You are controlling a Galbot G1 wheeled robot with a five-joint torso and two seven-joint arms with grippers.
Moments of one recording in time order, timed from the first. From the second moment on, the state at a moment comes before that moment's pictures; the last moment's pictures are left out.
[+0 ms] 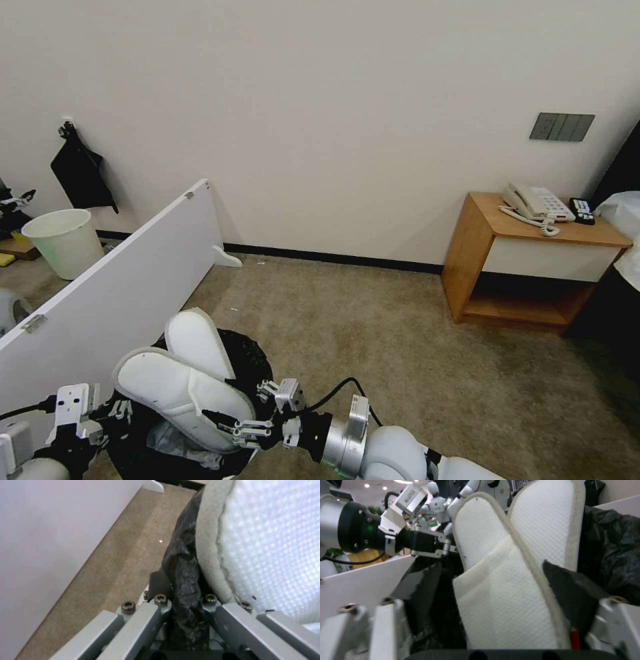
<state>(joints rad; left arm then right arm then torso) 1.85 -1.15 -1.06 -2.50 -0.87 0.72 -0.22 -0.78 0.99 -0.52 1.91 0.80 0.07 -0.26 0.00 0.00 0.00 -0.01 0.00</state>
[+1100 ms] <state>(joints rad) 1.83 -1.16 -1.06 -2.47 -0.86 0.72 -0.23 -0.87 0.92 -0.09 2.01 0.79 0.16 -0.03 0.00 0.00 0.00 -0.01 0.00</state>
